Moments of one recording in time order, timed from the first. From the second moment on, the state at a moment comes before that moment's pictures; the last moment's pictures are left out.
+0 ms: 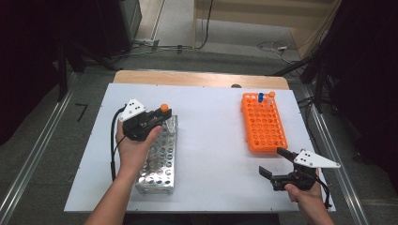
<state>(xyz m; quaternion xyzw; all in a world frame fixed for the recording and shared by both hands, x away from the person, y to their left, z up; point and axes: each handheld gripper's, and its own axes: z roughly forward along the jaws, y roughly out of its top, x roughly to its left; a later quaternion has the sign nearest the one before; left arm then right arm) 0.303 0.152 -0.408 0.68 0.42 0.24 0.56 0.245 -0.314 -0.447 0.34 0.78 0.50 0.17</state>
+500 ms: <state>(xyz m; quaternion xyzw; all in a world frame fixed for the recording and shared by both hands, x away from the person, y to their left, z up) 0.306 0.137 -0.426 0.72 0.43 0.25 0.49 0.249 -0.320 -0.451 0.35 0.77 0.50 0.17</state>
